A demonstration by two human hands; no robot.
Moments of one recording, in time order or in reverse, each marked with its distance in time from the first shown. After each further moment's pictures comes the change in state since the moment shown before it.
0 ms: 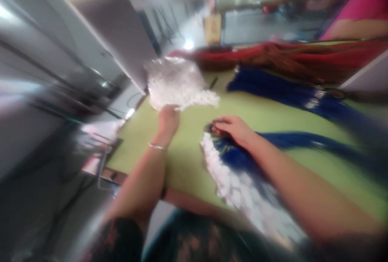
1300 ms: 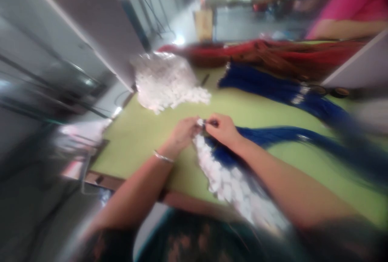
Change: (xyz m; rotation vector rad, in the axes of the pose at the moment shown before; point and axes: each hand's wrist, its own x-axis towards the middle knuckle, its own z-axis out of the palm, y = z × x) left_hand -0.051 0.057 0.025 -1.234 -0.604 -0.482; right_hand -0.008 0.001 0.013 -0.783 0.253 -0.385
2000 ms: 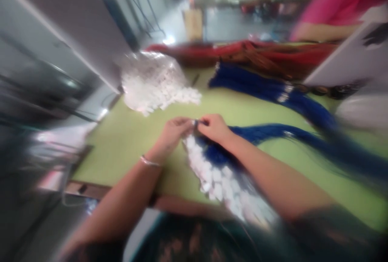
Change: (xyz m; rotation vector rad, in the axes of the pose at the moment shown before) left_hand -0.005 -0.001 -0.005 0.271 -0.011 0.128; right_hand 0.004 0.002 -0.006 -0.054 -0.088 0.063
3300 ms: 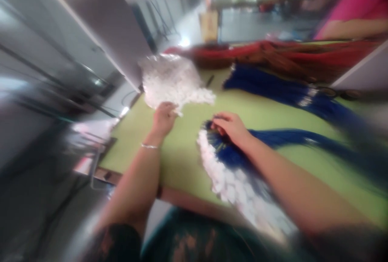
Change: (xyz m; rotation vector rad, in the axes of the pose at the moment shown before) left_hand 0.038 -0.003 -0.102 1.038 0.429 0.441; right_hand 0.000 -0.004 -0.005 0.618 -0.023 0.240
